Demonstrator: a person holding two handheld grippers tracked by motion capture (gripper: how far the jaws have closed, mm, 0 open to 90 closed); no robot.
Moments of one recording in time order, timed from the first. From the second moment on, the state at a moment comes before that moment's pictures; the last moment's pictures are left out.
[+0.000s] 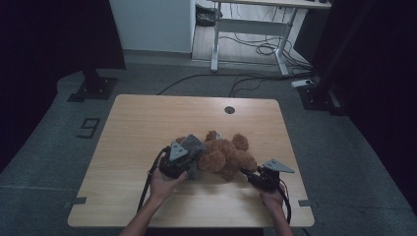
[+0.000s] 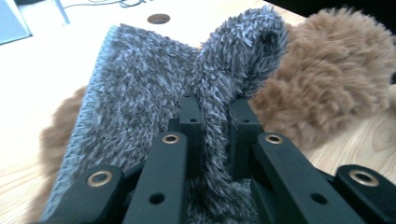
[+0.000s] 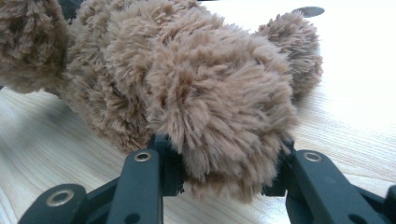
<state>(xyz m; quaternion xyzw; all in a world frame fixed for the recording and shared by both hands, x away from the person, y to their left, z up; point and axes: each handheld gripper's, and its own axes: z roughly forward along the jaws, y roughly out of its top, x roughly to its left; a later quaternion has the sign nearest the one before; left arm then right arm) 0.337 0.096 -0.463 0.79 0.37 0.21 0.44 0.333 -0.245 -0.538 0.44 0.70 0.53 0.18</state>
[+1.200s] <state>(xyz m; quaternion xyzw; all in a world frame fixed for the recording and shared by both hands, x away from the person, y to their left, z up) 0.321 0.143 -0.451 0.75 0.40 0.21 0.48 0.335 -0.244 -0.540 0.45 0.70 0.53 0.17</state>
